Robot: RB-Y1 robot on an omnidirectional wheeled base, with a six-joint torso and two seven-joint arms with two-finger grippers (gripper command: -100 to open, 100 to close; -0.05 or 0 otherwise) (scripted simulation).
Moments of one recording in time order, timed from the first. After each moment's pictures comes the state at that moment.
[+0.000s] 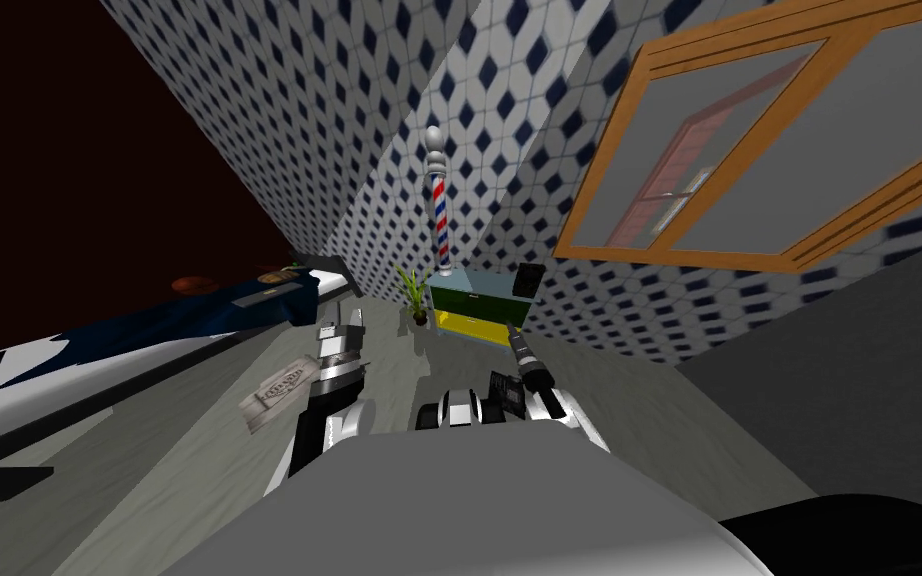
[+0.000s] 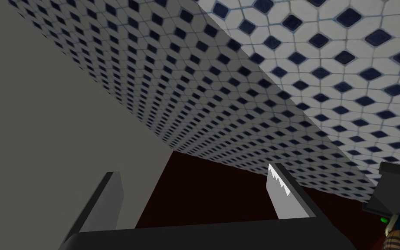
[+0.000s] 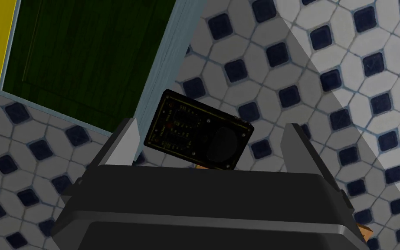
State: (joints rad) left arm 0.52 -0.01 0.04 -2.24 0.09 -0.48 -0.15; right arm 0.48 -0.16 0.12 -1.99 0.34 0.02 -0.07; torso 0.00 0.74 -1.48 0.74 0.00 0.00
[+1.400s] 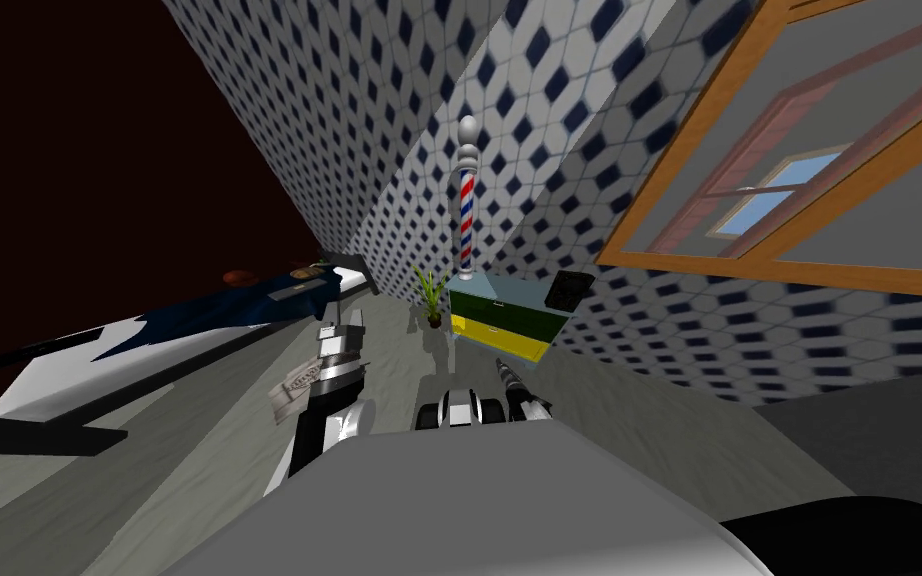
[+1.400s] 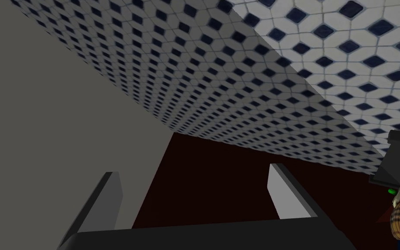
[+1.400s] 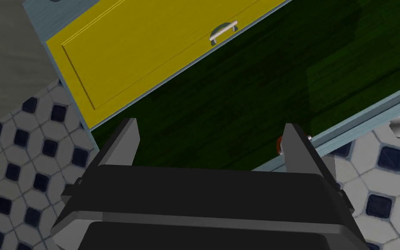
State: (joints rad) left arm 0.52 -0.01 0.04 -2.24 0.09 -0.48 -0.15; right arm 0.44 -0.15 0.30 -1.69 0.70 0.43 -0.04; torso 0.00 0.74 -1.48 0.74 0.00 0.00
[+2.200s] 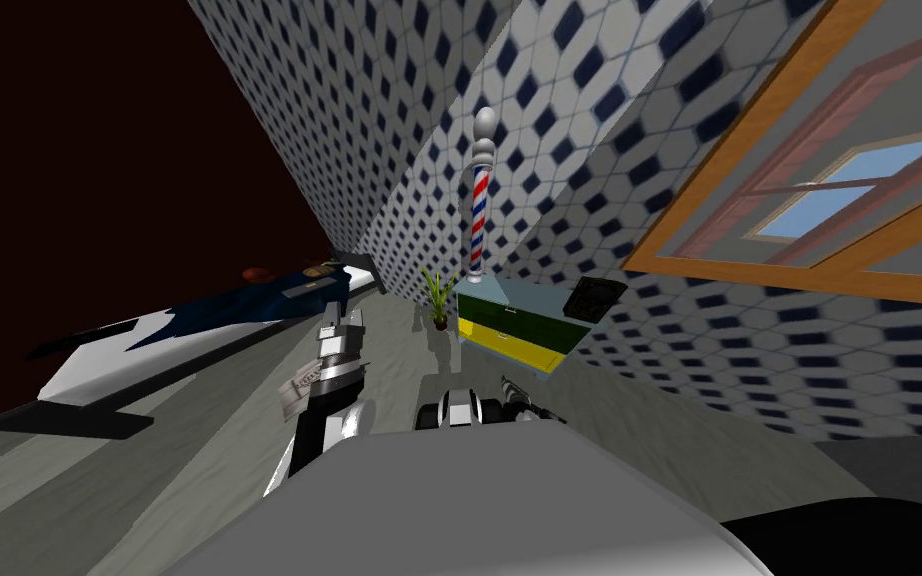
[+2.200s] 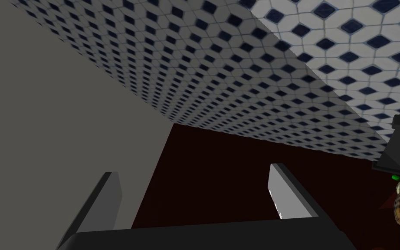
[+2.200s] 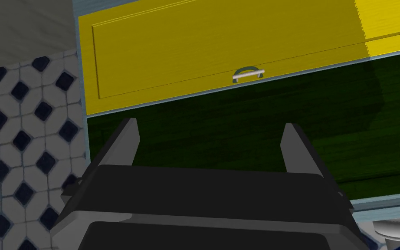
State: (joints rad) left arm 0.52 -0.01 0.04 -2.24 0.09 -0.48 -0.15; right arm 0.43 -0.18 0.39 -1.56 0.86 0.64 -0.02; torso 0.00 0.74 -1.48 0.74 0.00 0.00
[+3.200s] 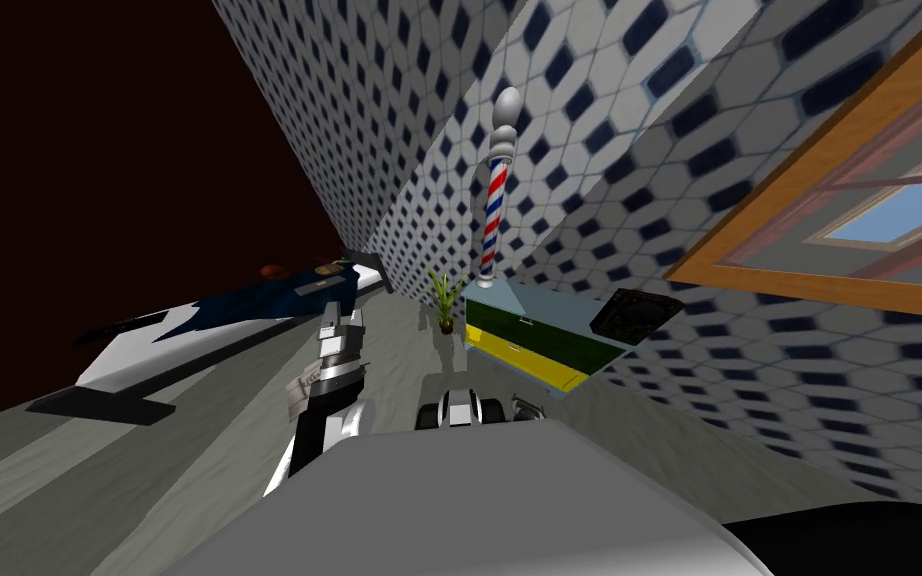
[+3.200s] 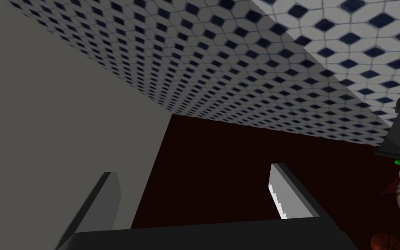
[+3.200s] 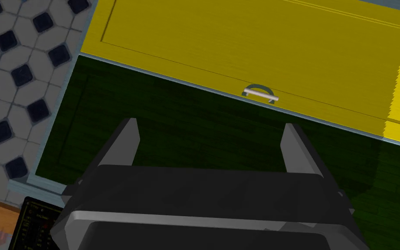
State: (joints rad) left arm 0.52 -0.01 0.04 -2.24 0.09 -0.48 -0.15; right arm 0.38 -0.19 0.49 -1.34 1.10 0.90 0.00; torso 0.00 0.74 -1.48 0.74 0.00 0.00
